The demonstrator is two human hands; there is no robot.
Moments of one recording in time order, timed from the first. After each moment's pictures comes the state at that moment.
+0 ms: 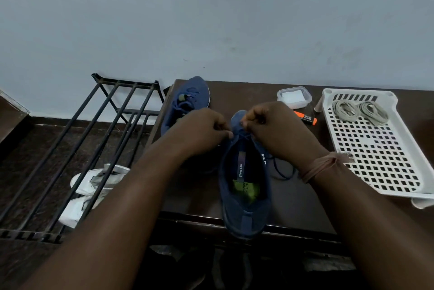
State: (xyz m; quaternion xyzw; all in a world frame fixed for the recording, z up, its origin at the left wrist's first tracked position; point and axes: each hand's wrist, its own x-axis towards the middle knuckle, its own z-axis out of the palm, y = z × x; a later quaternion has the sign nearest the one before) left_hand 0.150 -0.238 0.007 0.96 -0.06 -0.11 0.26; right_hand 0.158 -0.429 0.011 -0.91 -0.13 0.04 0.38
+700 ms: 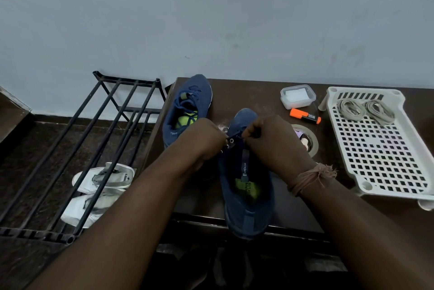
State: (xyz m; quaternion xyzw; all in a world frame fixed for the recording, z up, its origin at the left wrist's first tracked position) left_hand 0.150 -0.250 -0.016 0.90 0.15 -0.17 0.38; right_hand 0.146 -0.417 -0.009 -0.94 -0.08 0.06 0.34
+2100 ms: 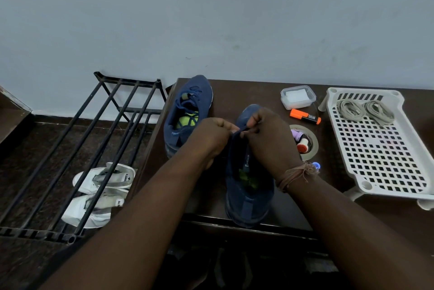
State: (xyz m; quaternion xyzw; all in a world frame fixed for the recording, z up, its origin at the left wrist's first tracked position) left_hand 0.150 -0.270 -0.027 0.76 0.21 -0.14 0.60; right_hand 0.155 -0.409 -0.027 -0.92 -0.04 0.02 0.38
